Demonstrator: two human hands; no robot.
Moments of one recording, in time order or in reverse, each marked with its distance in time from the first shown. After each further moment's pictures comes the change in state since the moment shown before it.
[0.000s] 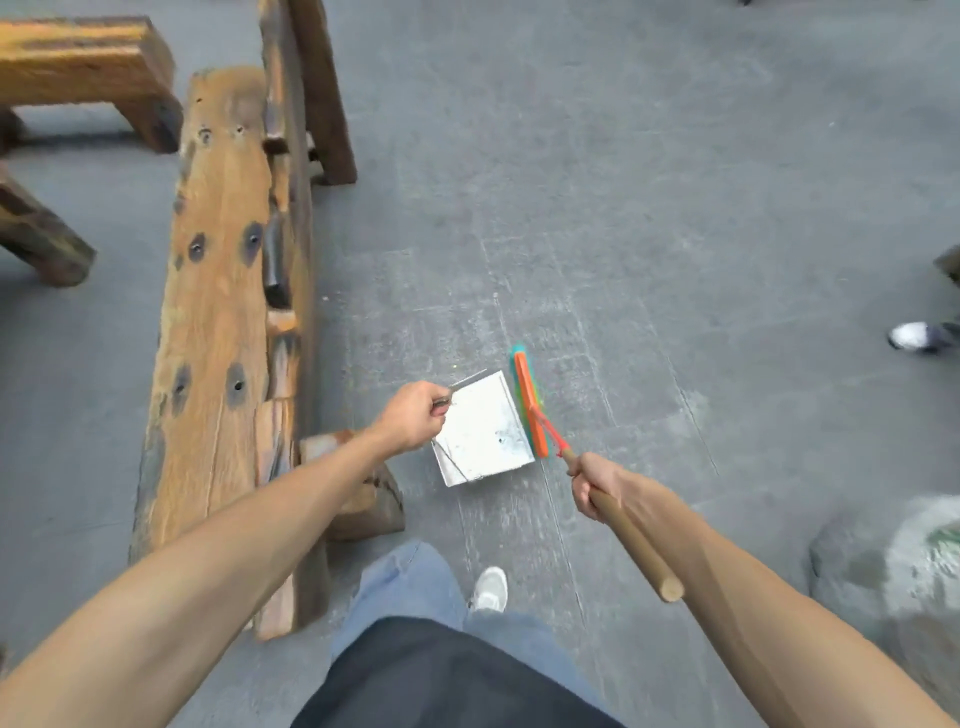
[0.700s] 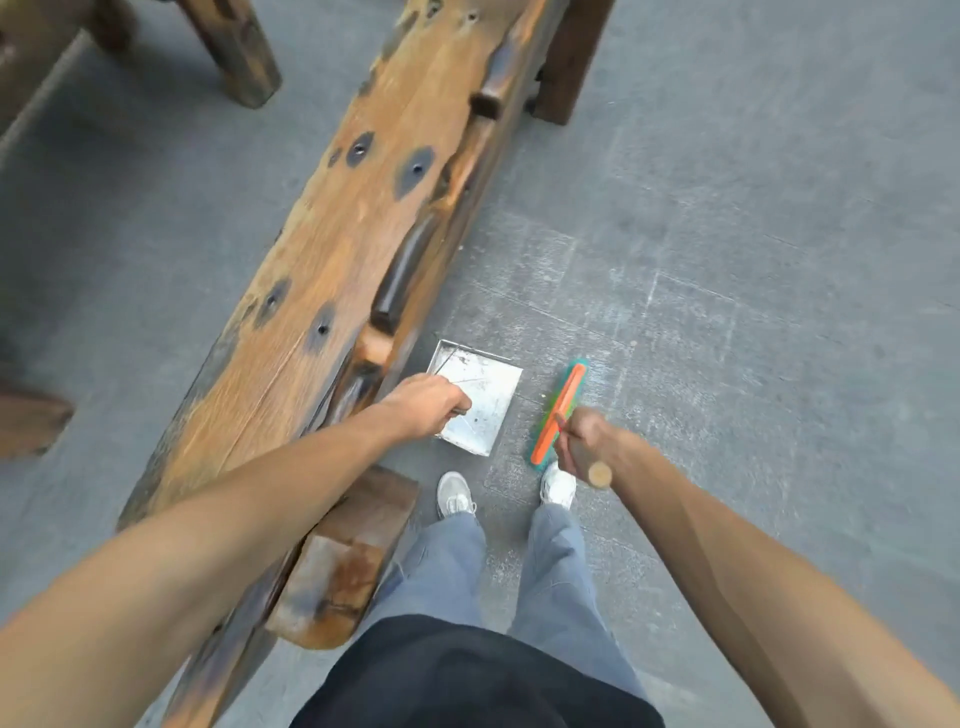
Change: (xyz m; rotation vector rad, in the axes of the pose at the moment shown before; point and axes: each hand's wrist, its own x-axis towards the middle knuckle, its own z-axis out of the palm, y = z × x) left_hand 0.166 -0.172 -0.084 0.239 -0.210 -0.280; right_hand 0.153 -0.346 0.178 -0.445 0.070 0.035
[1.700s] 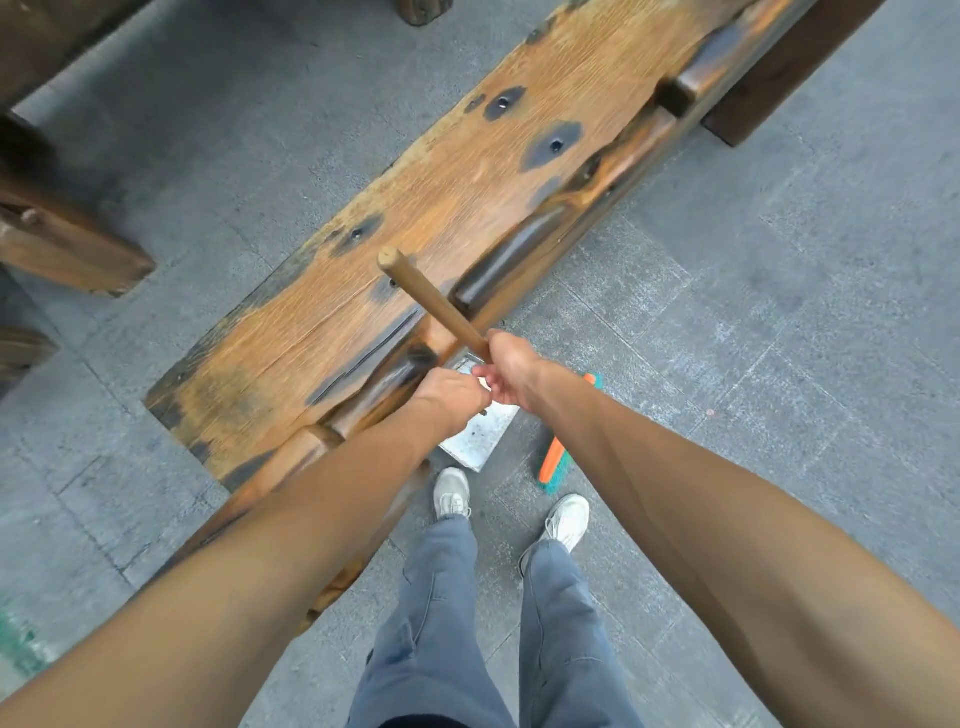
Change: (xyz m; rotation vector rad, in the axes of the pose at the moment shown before) left_hand 0.028 -0.033 0.032 0.035 -0.149 -0.371; right_hand 0.000 -0.103 0.192 -0.533 -0.251 -0.255
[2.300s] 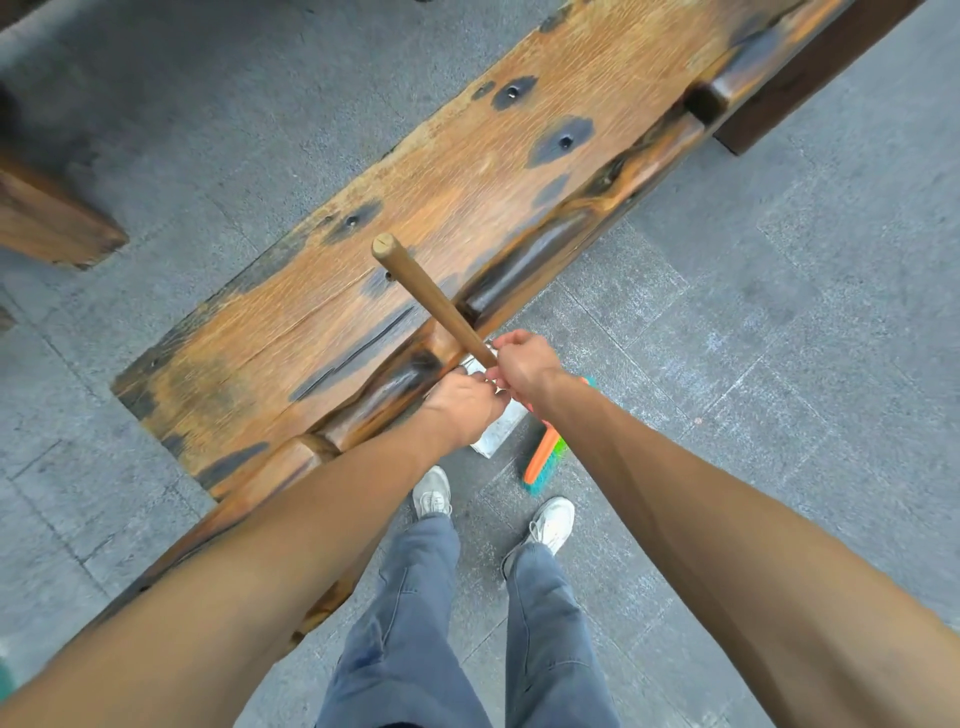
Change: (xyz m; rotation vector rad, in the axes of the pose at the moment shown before) left_hand 0.036 -0.001 0.032 0.052 0.072 0.045; right_hand 0.015 -0.004 -0.007 -0.251 0.175 -0.190
